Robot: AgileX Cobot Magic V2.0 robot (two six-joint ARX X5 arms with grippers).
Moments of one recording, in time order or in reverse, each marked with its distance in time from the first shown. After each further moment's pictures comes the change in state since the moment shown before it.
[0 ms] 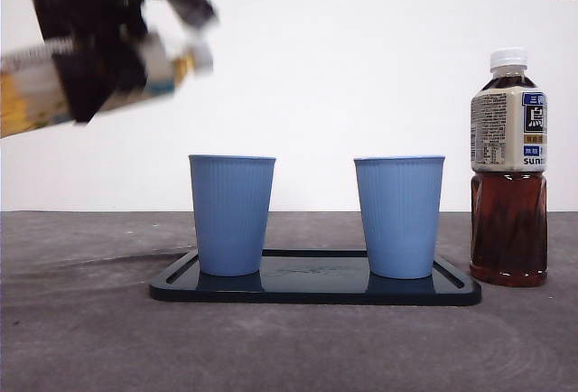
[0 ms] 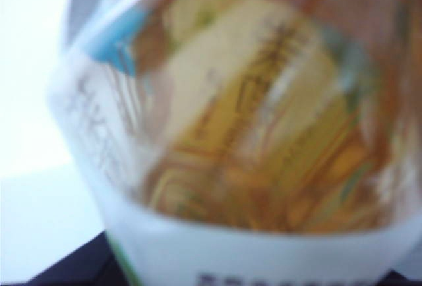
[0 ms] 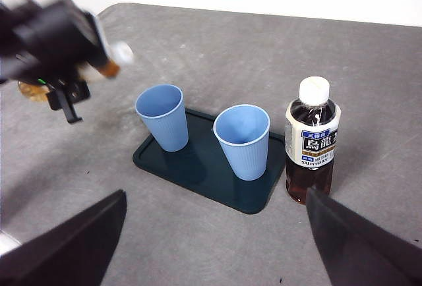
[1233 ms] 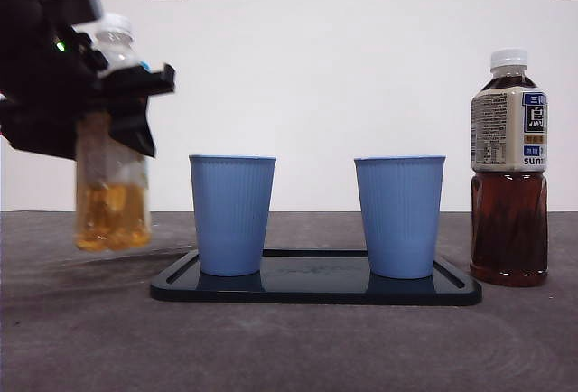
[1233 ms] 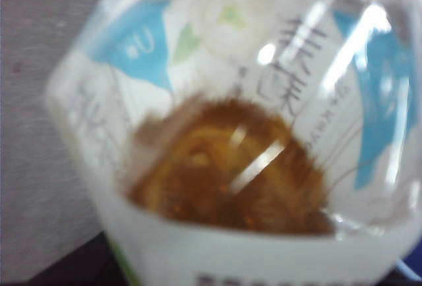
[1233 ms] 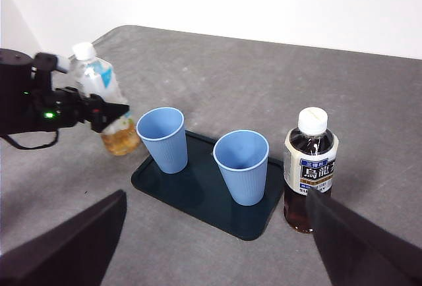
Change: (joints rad) left arm 0.246 -0.244 -0.717 1.299 0.551 -0.378; right arm 0.000 0.000 0.000 0.068 0.000 -0.019
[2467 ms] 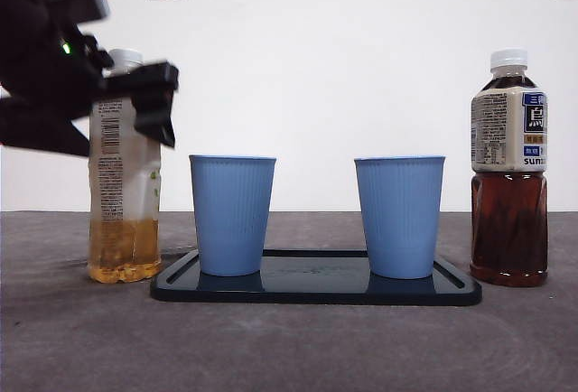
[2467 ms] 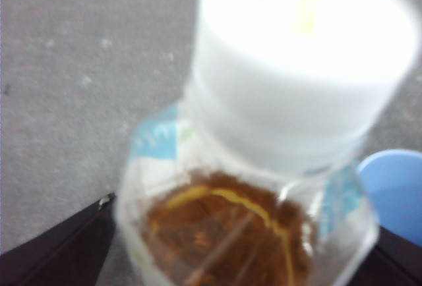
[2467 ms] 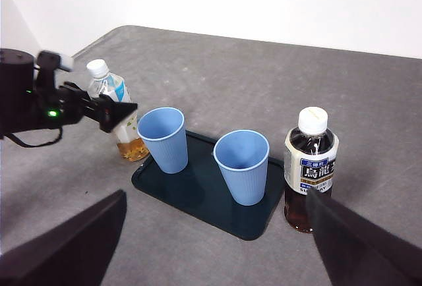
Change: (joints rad) left arm 0.005 -0.013 0.001 0.029 0.006 0.039; right arm 0.000 0.000 0.000 0.000 0.000 0.005
